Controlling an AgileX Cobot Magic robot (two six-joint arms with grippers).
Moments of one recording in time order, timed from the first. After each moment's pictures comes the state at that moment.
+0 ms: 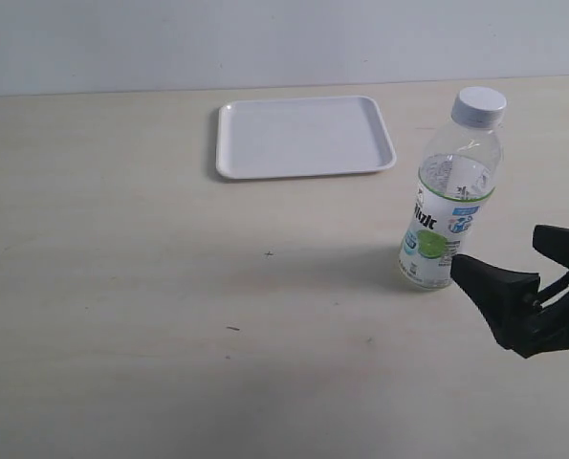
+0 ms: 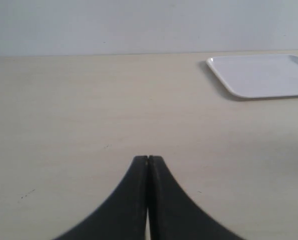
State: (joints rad) left arm -0.14 0.01 0.00 0.00 0.36 -0.01; right arm -0.14 1.22 -0.01 -0.67 -0.84 0.45
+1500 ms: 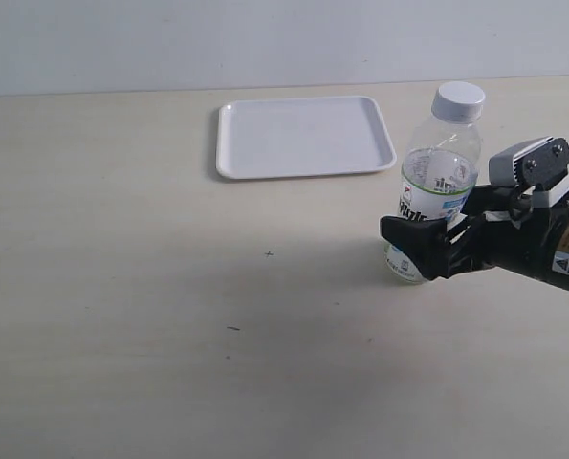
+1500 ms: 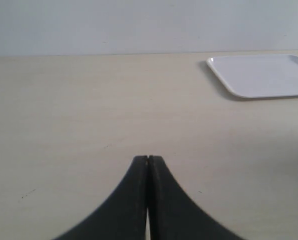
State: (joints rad) left arm -0.14 0.01 0.00 0.00 0.36 -0.01; right arm -0.14 1.90 -0.41 -0.80 -1.07 0.36
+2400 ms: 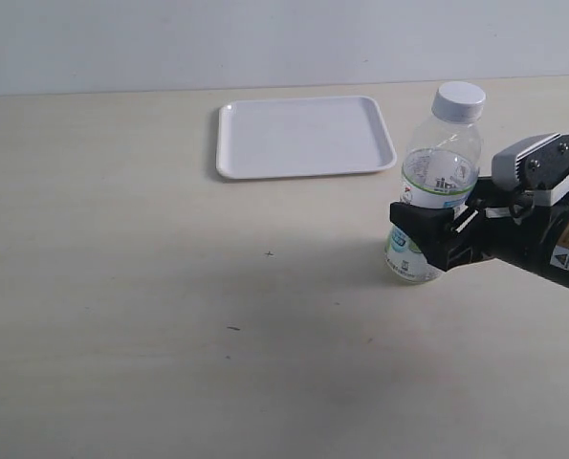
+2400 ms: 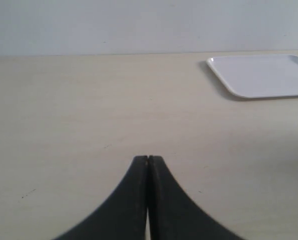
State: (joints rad) left arm -0.14 0.01 0.00 0.00 0.36 -0.01; right arm -0.14 1.93 -0.41 -0.72 -1.15 0.26
